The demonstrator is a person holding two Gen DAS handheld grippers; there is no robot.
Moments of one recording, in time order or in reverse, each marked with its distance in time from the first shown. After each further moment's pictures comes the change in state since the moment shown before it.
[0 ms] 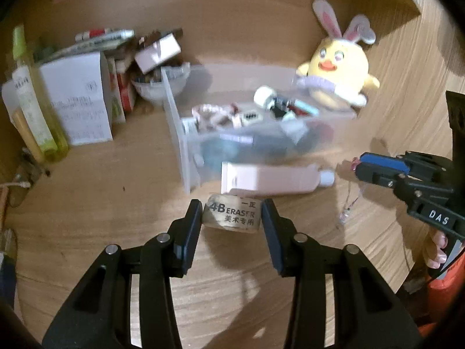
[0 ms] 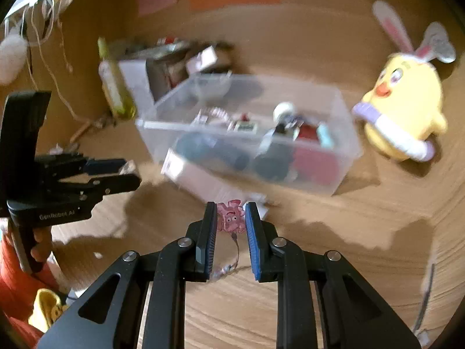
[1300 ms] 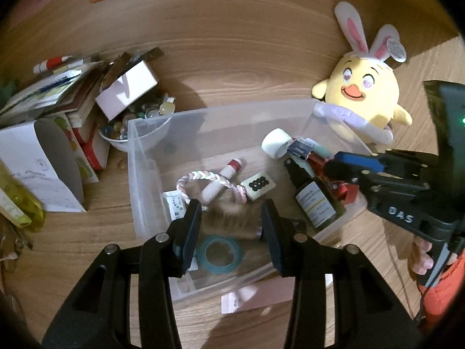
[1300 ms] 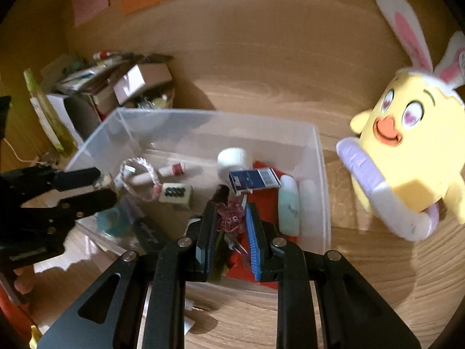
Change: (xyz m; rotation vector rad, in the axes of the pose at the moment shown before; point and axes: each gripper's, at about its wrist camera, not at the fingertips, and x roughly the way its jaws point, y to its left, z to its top) left arm 0.072 0.002 0.089 0.020 0.030 0.002; right arm 0.091 -0.063 0.084 0.039 0.107 -0.095
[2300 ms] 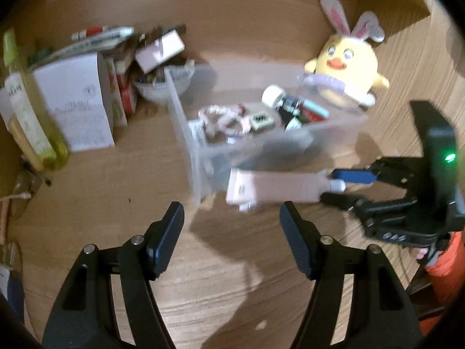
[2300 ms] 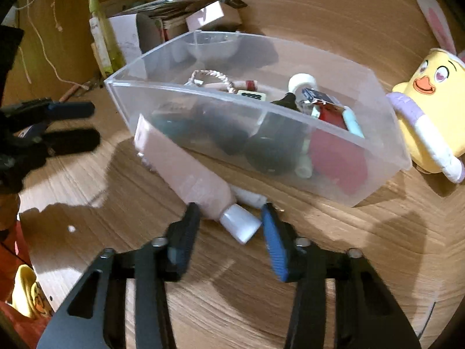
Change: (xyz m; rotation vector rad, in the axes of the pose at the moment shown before) left arm -0.049 0.007 -0.084 -0.012 0.040 0.015; right arm -0.018 0.047 -0.087 -0.177 0.076 0.130
